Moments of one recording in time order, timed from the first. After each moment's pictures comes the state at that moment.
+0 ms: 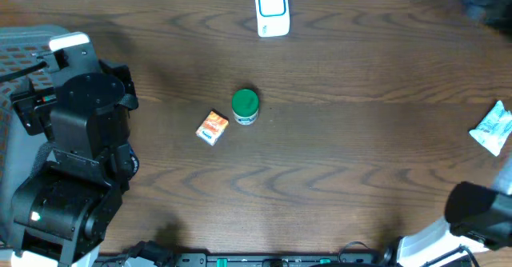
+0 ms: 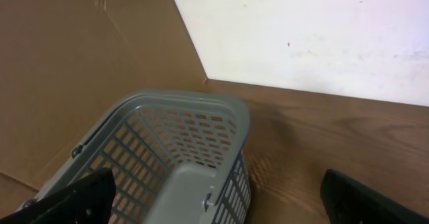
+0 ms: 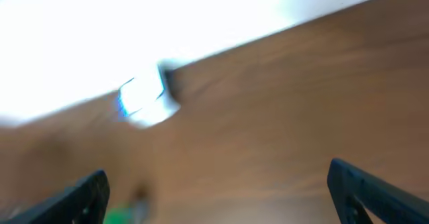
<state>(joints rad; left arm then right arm) -0.32 1.03 1.50 -0.95 -0.85 -0.07 -0.32 1.82 2.19 -1.20 -0.58 0.13</state>
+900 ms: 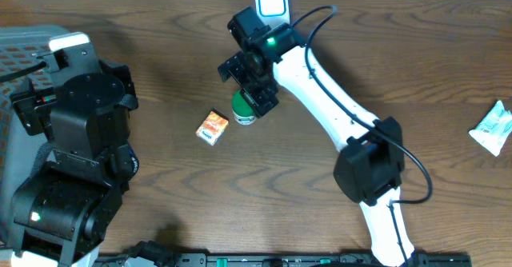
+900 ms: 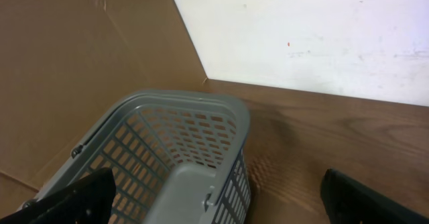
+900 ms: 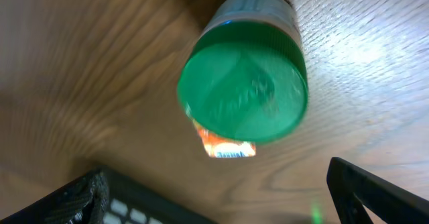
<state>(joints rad) -0.32 1.03 1.50 -0.95 -0.85 -0.07 0.63 2.27 2.14 -1.19 -0.27 1.54</state>
